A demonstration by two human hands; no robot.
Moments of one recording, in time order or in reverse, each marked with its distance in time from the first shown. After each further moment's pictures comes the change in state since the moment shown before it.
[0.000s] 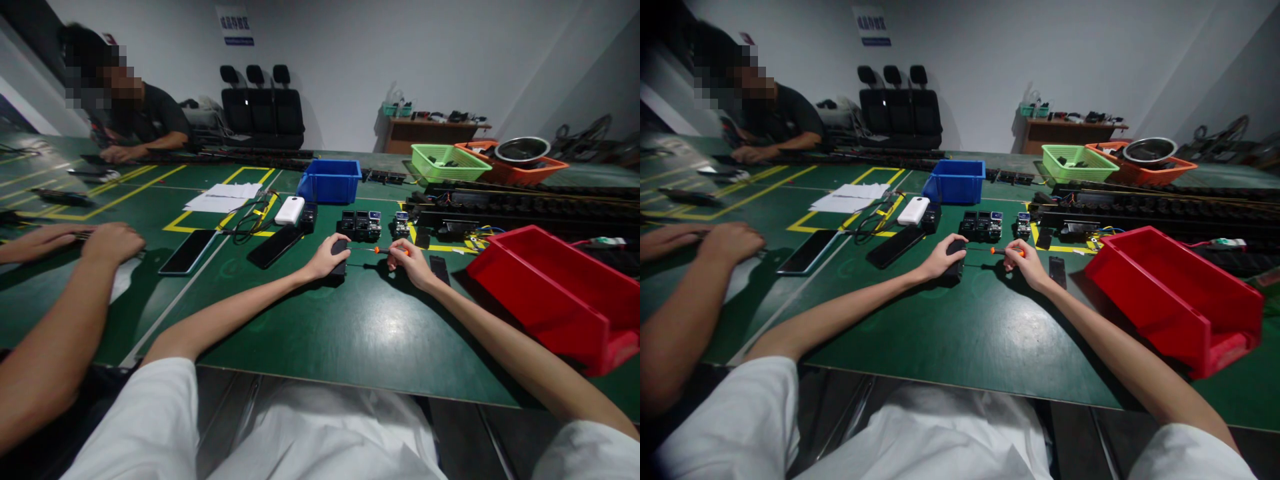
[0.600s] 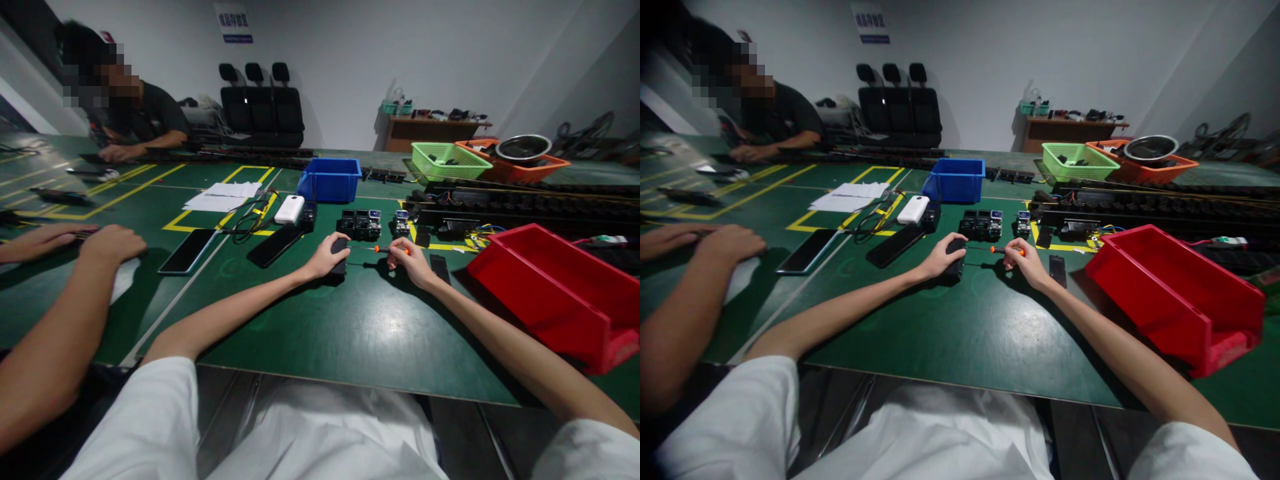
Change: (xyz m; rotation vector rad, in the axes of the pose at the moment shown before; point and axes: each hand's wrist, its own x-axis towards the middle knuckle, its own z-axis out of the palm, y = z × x) left_hand 0.000 0.003 -0.001 0.016 -0.006 0.000; right_hand 0.000 -0.002 0.001 -0.010 0.003 0.006
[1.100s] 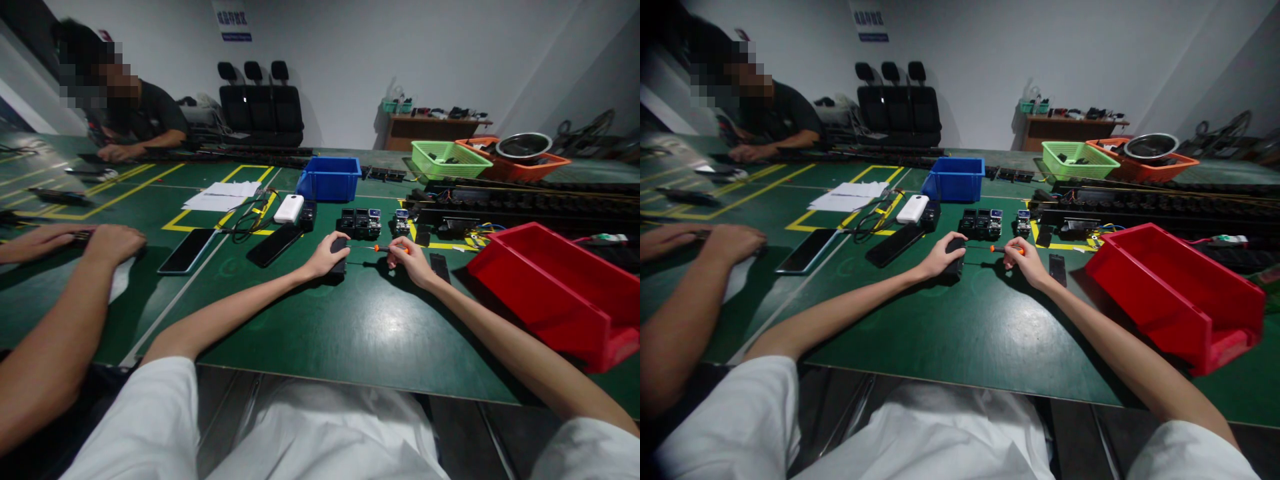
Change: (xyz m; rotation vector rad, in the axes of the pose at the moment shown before) left_hand -0.001 0.000 0.000 -0.011 -0.004 -0.010; right_hand -0.001 -0.002 0.001 -0.016 0.002 0.003
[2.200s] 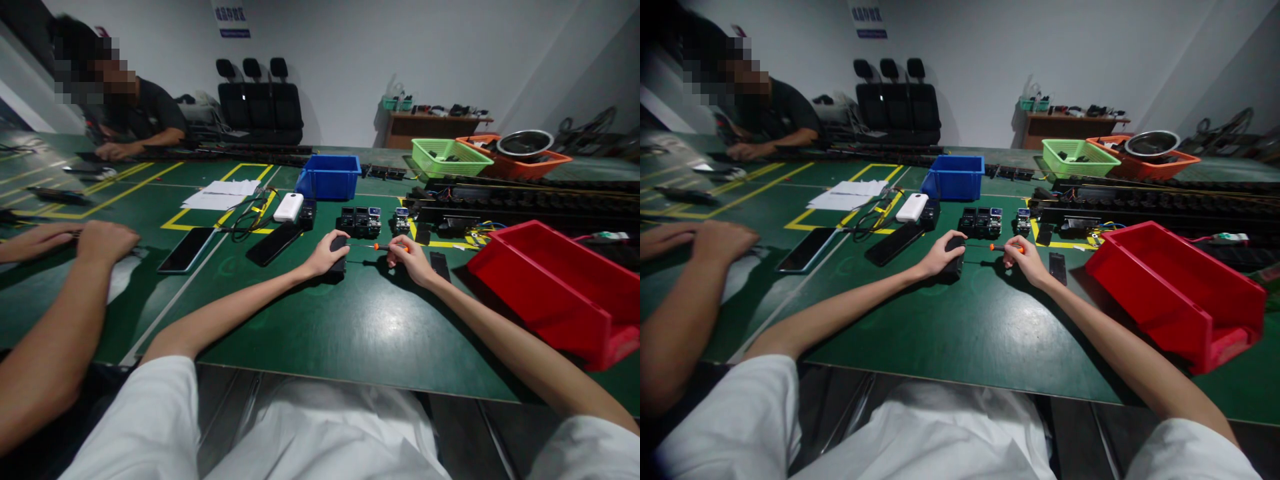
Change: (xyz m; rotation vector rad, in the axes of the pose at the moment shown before) left_hand 0.000 -0.002 0.000 -0.026 -0.005 -0.007; right_hand 0.000 0.000 0.001 0.007 0.004 -0.001
